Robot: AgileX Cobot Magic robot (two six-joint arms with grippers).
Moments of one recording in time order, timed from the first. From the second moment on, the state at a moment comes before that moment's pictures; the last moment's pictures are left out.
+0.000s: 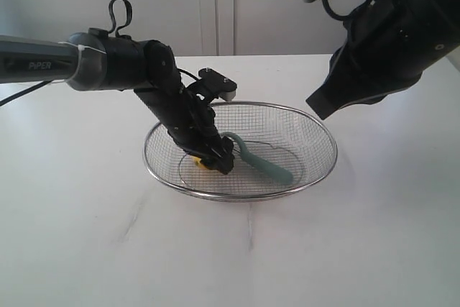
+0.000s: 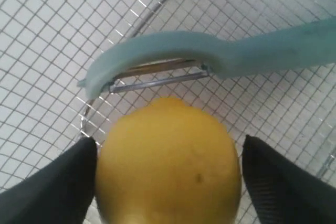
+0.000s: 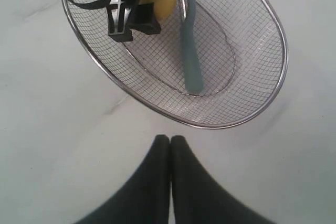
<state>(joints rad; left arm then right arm) -0.59 2.13 -1.58 -0.36 0.70 0.57 0.46 1.33 -1.26 0.14 1.06 -0.36</state>
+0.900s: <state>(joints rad) -0.59 1.78 -1.58 -0.25 0.91 0.57 0.46 1.33 -1.26 0.14 1.06 -0.36</state>
